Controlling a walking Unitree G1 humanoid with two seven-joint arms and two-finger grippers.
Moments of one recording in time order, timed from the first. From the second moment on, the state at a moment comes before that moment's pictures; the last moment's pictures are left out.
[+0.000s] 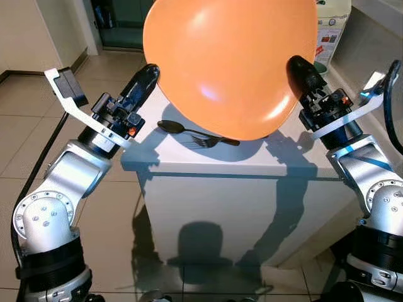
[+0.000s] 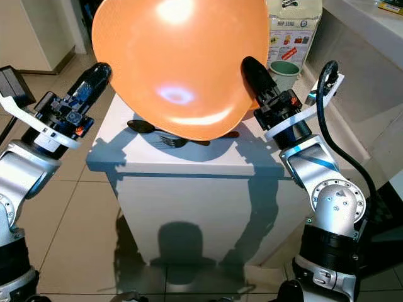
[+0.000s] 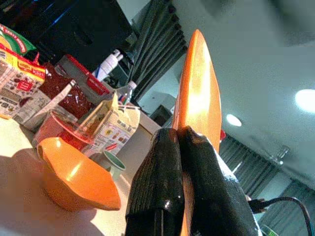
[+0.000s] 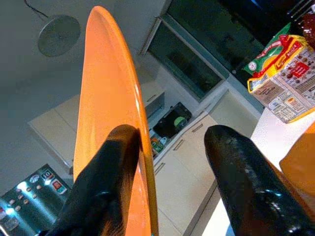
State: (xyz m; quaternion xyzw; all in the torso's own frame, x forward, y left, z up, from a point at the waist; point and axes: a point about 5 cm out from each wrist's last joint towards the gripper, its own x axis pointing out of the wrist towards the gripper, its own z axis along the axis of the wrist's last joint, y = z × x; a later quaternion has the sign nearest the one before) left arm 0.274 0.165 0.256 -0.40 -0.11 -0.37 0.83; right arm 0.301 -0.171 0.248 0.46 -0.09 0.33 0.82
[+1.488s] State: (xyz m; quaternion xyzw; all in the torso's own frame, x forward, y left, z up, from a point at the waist) left arm 0.277 0.175 0.244 -0.39 -0.08 -0.34 0.85; right arm 0.302 -0.172 0.246 0.48 -0.10 0.31 0.81
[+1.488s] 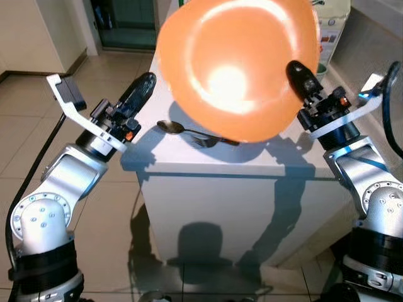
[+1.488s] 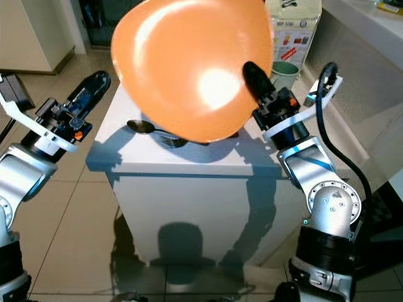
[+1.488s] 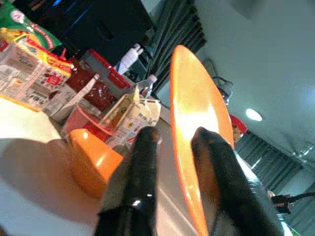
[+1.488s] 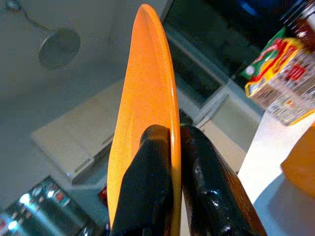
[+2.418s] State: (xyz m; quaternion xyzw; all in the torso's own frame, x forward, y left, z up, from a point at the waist) left arm 0.281 0.158 0.207 -0.01 -0.05 -0.10 0.99; right arm 0.276 -0.151 0.232 0.32 -0.07 0.23 0.92
